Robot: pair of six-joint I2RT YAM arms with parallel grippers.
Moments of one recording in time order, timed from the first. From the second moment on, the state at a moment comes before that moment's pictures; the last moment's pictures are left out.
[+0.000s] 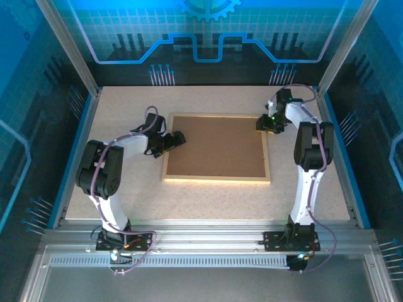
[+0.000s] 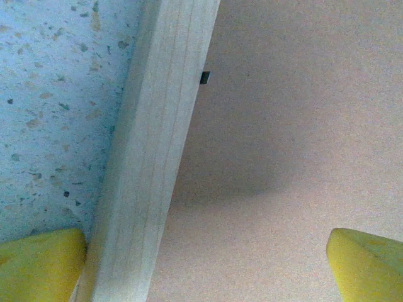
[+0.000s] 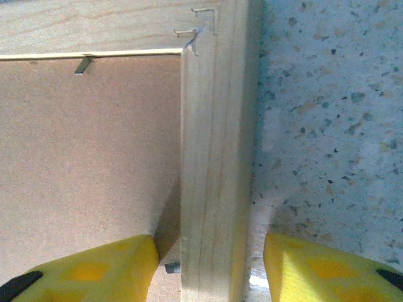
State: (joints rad) left arm -0.21 1.83 1.06 -0.27 0.27 -0.67; right arm -0.03 2.24 1.74 -0.82 -0.34 0.08
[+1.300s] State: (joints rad) left arm -0.21 1.83 1.06 -0.27 0.25 -0.67; right arm 0.04 1.76 1.17 -0.81 -0.05 0.18
